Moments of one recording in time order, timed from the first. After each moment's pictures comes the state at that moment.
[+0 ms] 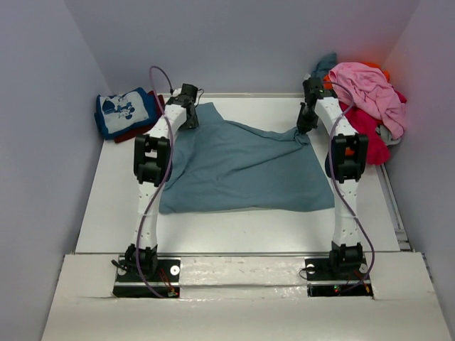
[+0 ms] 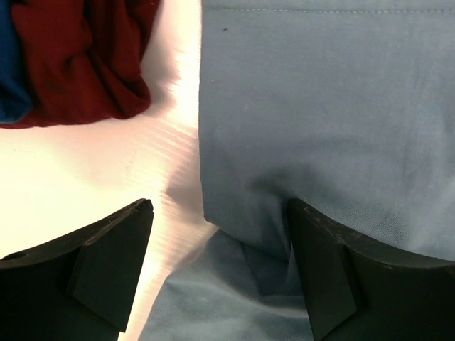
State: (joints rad) left arm -0.23 2.49 2.22 -0.77 -0.44 -0.41; right arm 0.09 2.48 2.33 -1.01 0.12 0.39
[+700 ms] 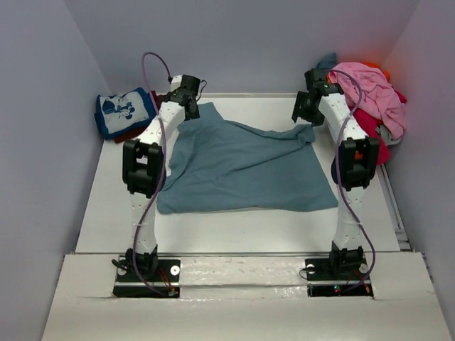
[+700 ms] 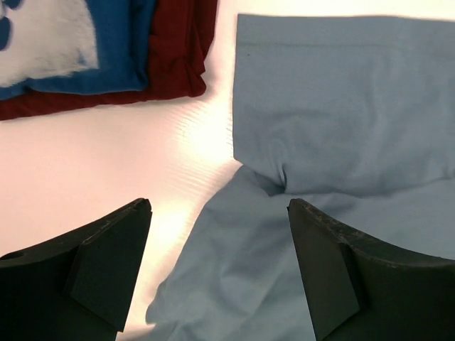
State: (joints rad) left arm -0.28 2.22 2.02 -0.72 -0.54 -0.41; right arm 0.12 2.28 2.19 -0.96 0.17 0.37
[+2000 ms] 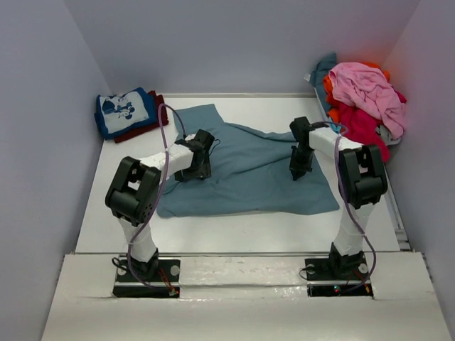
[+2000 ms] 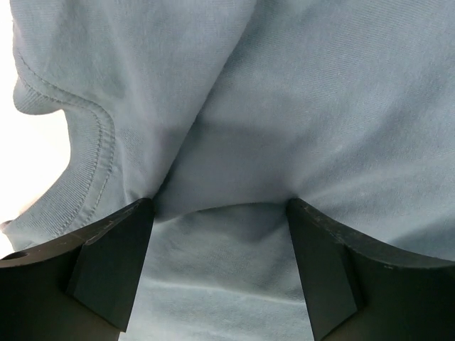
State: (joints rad) left arm -0.49 1.83 1.18 -0.63 -0.36 -0.57; right arm 0.24 1.98 1.40 -0.88 0.05 0.51
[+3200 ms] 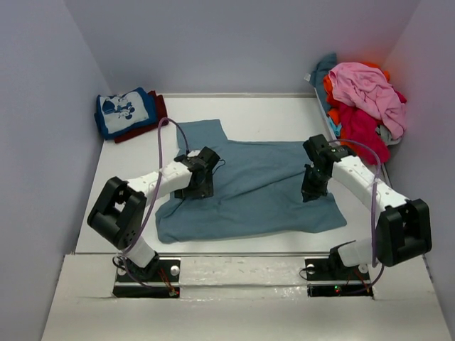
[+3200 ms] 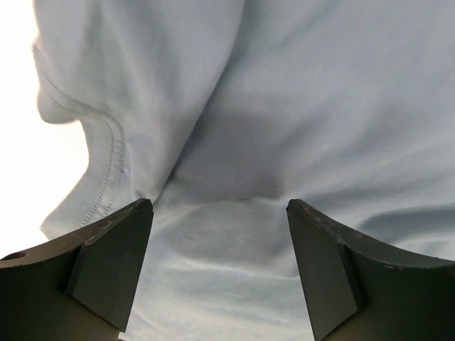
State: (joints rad) left arm -0.64 1.59 0.98 -0.74 -0.34 -0.67; right arm 0.31 1.38 1.02 -1.05 0.02 0.64
